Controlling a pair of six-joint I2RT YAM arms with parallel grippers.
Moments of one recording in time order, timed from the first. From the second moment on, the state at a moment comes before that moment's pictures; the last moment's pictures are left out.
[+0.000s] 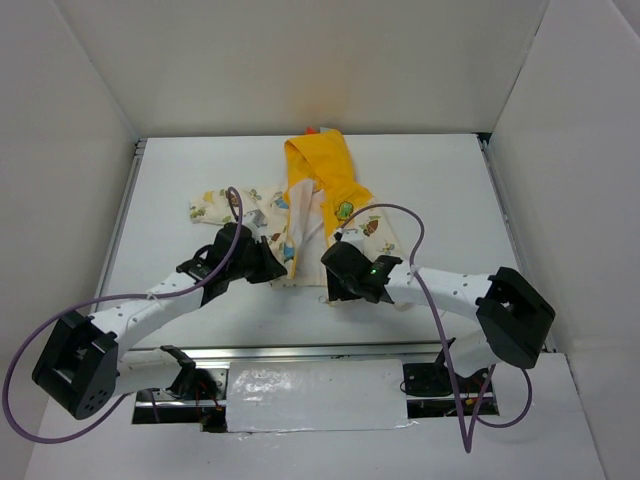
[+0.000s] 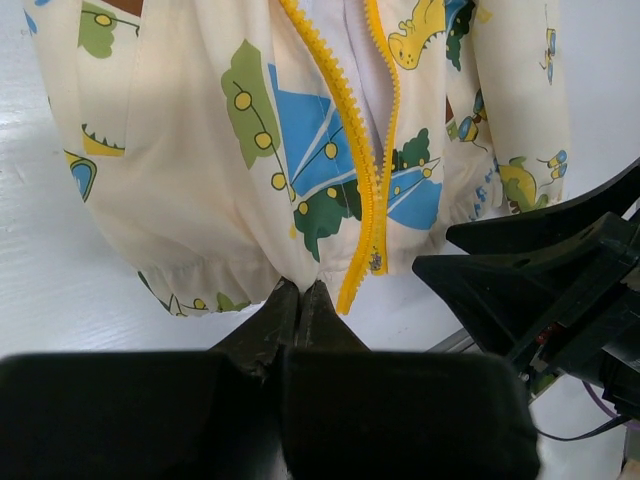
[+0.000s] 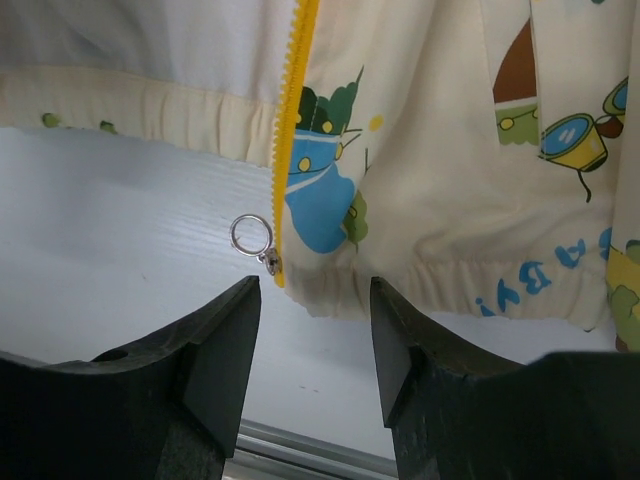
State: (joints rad) left arm -0.55 1.19 0.65 -0.12 0.16 -0.71; right arm 0.92 1.44 0.82 -0.39 0.27 0.72
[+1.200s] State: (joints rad) left arm -0.54 1.20 0.64 -0.08 0.20 -0.69; right arm 0.94 1.43 0.80 -0.29 0.27 0.75
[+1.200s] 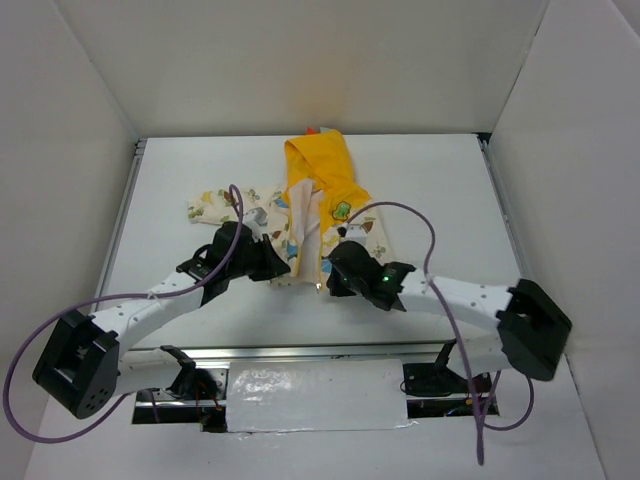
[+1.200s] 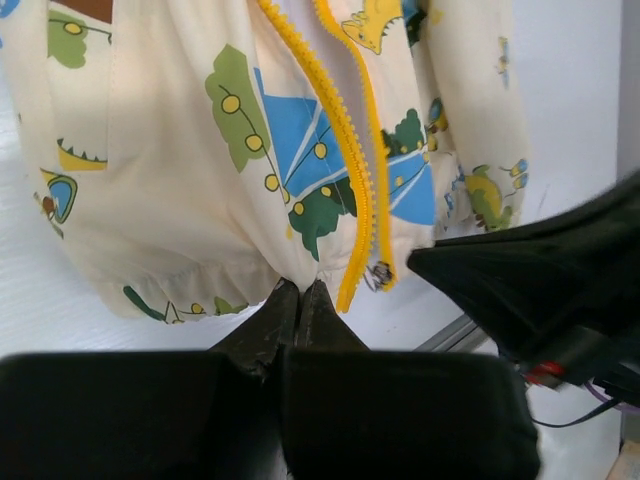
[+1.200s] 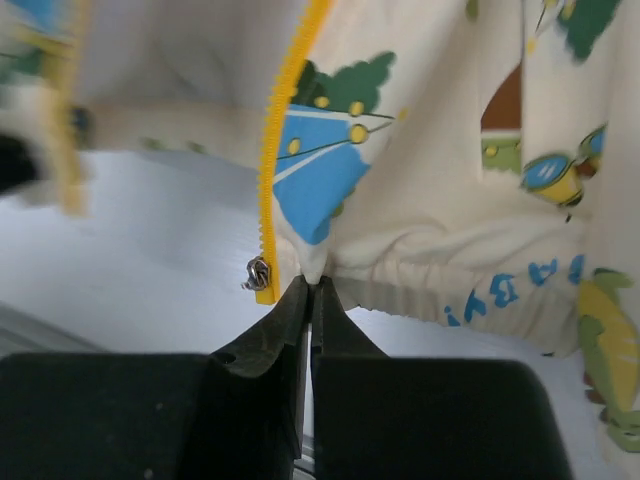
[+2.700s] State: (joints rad) left arm -0.54 1.16 0.59 0.22 0.24 -0.82; right arm 0.92 1.25 0.40 0.90 0.35 0.36
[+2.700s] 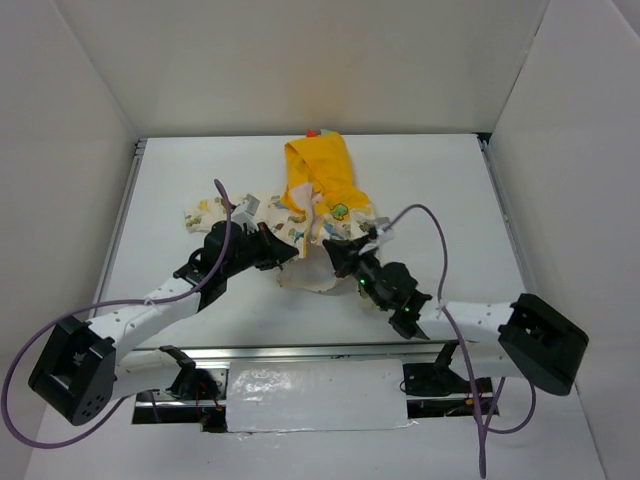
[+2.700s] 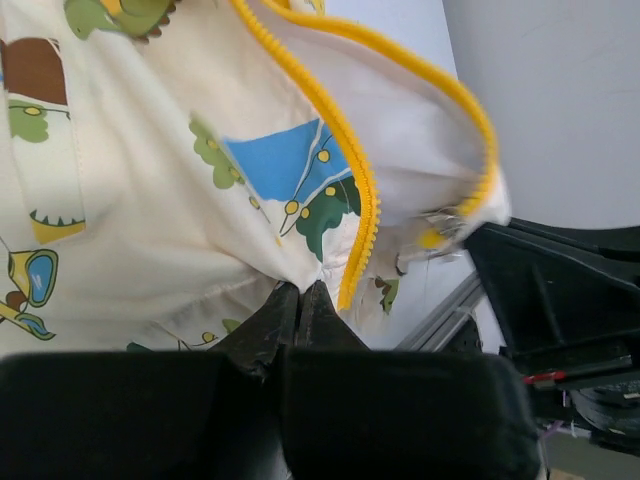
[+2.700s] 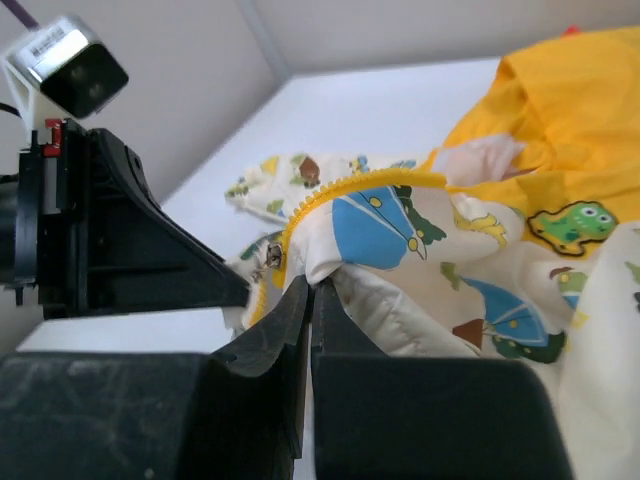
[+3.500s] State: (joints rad) left arm -0.54 1.13 0.59 0.23 0.22 -0.81; right arm 0.93 1.38 0.39 1.12 0.24 0.12
